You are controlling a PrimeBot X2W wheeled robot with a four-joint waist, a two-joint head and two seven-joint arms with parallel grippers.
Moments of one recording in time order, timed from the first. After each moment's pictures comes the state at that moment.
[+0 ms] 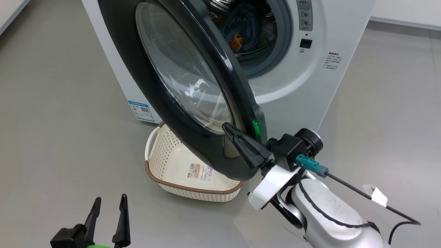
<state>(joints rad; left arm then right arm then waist) 0.15 0.05 -0.10 0.15 -0.40 -0.12 -0.26 -0.45 -0.06 0.75 0.34 0.34 0.12 -0.26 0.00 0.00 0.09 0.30</state>
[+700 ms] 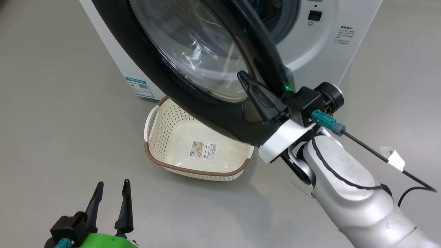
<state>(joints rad) 0.11 0.05 -0.11 0.11 -0.40 -0.12 -0.26 -0.61 -0.06 0.65 0.40 0.30 0.11 -0.26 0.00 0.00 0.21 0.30</state>
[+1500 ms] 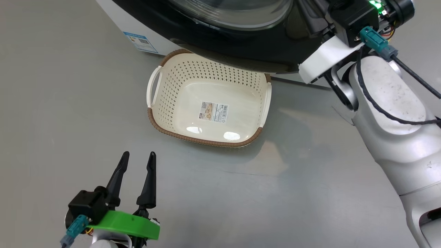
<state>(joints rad) -0.01 0.04 -0.23 0.06 -0.44 -0.12 -0.26 -0.92 -0.16 0.56 0.50 0.16 0.11 -0.26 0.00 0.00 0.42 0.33</state>
